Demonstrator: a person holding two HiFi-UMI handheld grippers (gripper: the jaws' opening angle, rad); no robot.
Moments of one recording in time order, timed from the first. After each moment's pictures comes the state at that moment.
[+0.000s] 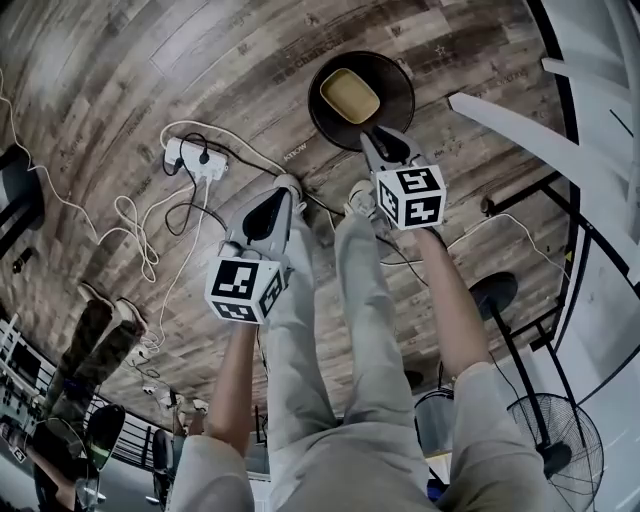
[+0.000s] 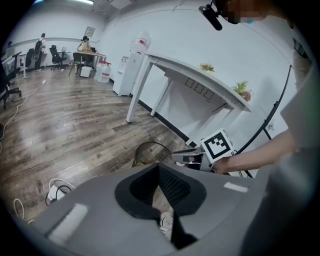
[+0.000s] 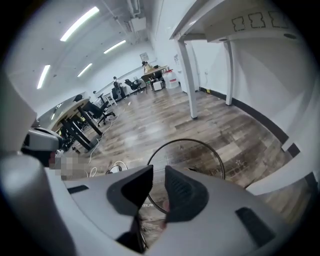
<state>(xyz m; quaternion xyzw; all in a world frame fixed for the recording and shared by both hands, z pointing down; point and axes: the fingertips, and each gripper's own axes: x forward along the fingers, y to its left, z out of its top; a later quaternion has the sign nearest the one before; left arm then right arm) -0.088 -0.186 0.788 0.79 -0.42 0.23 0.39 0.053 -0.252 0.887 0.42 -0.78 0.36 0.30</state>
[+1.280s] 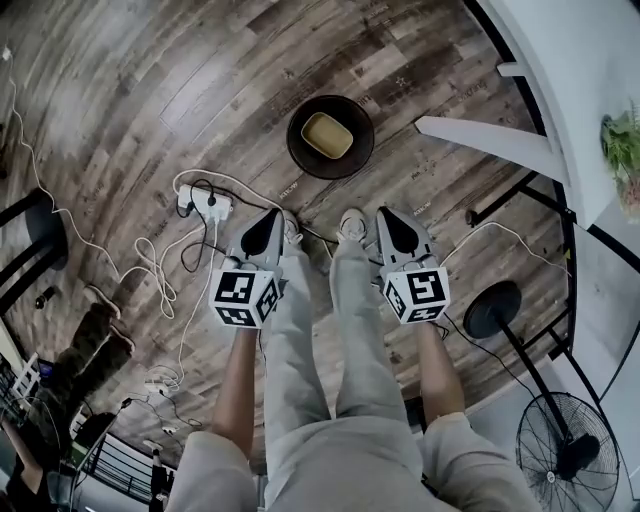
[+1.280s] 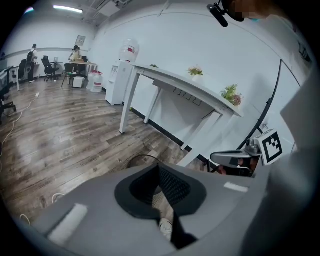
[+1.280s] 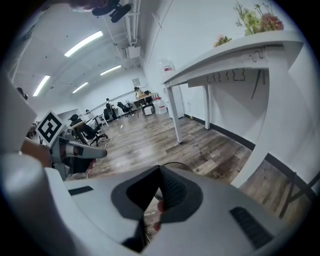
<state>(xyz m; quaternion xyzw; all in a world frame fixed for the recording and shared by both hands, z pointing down) -0.054 -0.200 0.720 0.81 -0.41 0.23 0.35 0.122 -0.176 0.713 0.52 -0.77 0.31 0.20</state>
